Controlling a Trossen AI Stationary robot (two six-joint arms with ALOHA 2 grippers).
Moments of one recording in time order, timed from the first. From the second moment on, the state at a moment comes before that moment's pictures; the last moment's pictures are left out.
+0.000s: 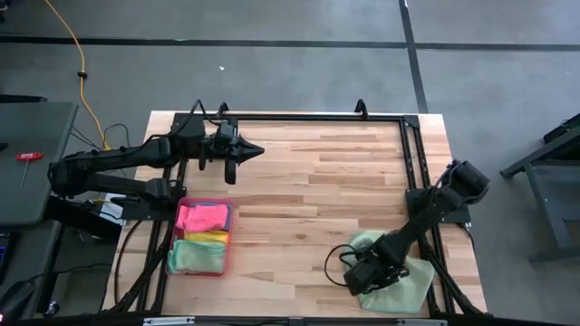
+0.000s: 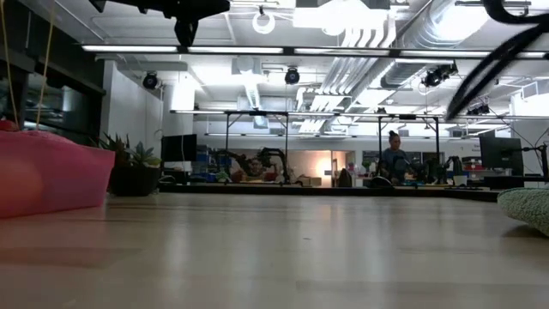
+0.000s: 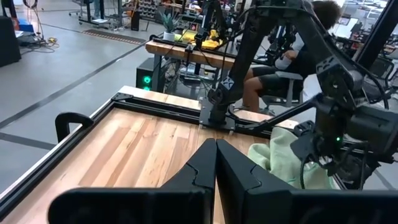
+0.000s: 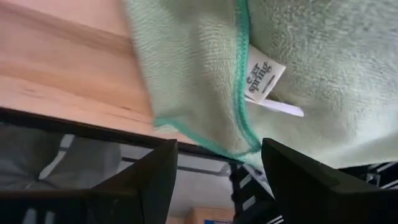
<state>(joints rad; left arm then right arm) 0.41 0.97 0.78 0.05 0.22 -0.14 0.71 1.73 1.13 -0.75 -0.44 1.98</state>
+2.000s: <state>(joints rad) 0.40 0.97 0.78 0.11 0.16 -0.19 -0.32 1.33 1.13 -0.59 0.10 0.79</state>
